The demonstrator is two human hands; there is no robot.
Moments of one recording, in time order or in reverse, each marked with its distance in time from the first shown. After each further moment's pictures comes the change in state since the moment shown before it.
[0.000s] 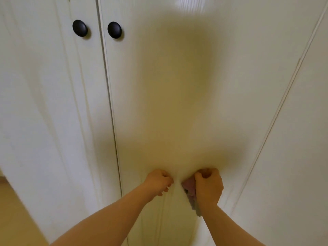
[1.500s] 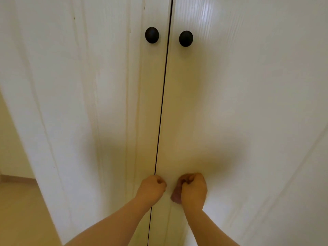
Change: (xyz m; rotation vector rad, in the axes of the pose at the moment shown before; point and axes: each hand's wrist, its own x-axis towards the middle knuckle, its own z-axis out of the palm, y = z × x) left_hand -0.007 -0.084 -0.102 0.015 0.219 0.061; right_hand -0.097 -0.045 0.115 0.111 -0.190 0.103
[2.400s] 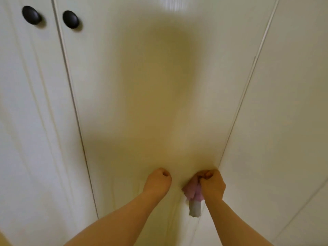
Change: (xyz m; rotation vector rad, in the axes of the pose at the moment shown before) left_hand -0.020 0.110 0.179 -0.058 -0.058 0.012; right_hand 0.121 0.045 -0.216 -0.242 0.157 -0.048
